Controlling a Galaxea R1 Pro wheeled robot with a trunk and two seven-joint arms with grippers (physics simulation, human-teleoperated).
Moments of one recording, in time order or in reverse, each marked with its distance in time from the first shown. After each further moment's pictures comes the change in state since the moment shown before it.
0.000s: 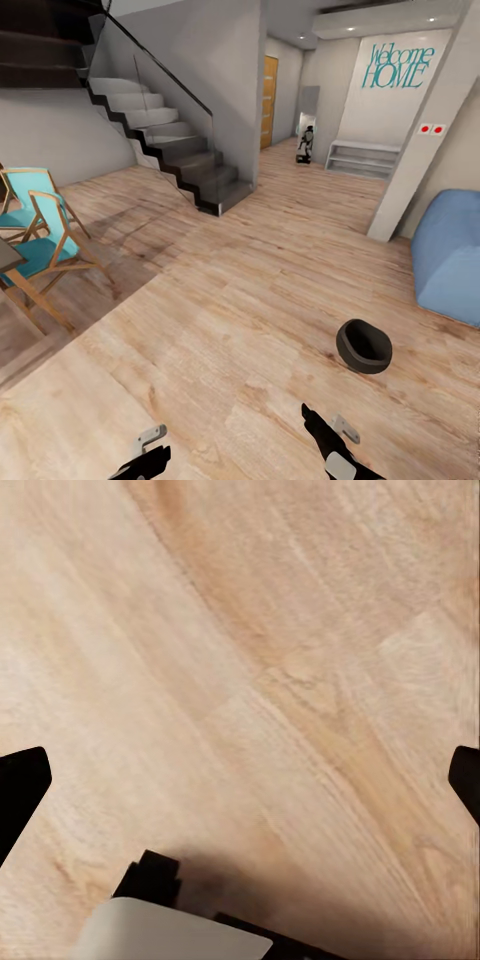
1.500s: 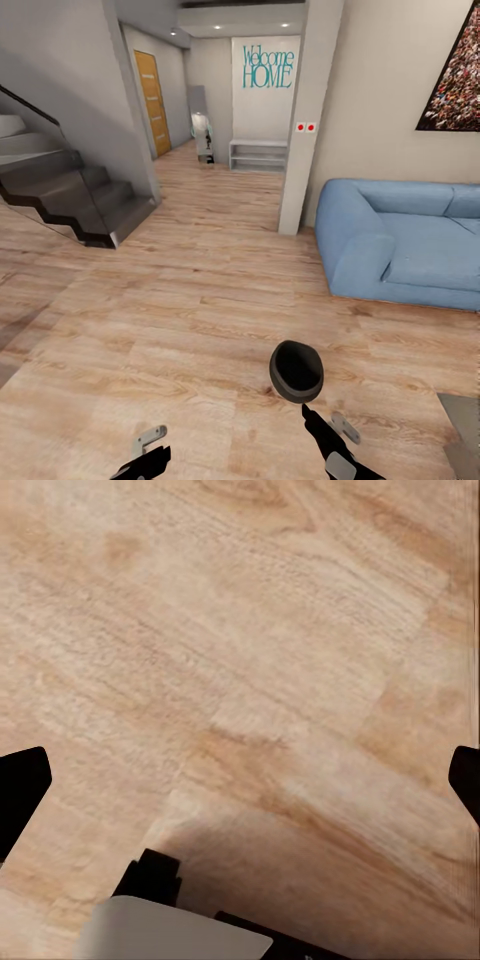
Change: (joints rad) left arm 0.001 -0.001 -0.001 0.001 0.000 0.000 0.000; right arm 0.000 -0.001 -0.001 0.000 0.000 0.000 -0.001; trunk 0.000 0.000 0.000
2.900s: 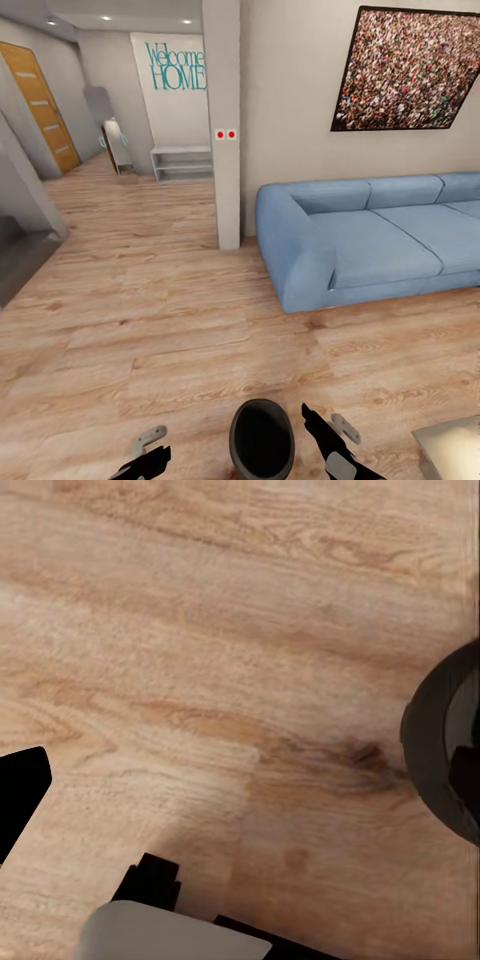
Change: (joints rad) left arm 0.000 0.000 -0.001 0.000 -0.002 -0.001 0.000; right arm 0.000 0.000 0.001 0.000 0.001 0.000 0.002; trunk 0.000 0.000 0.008
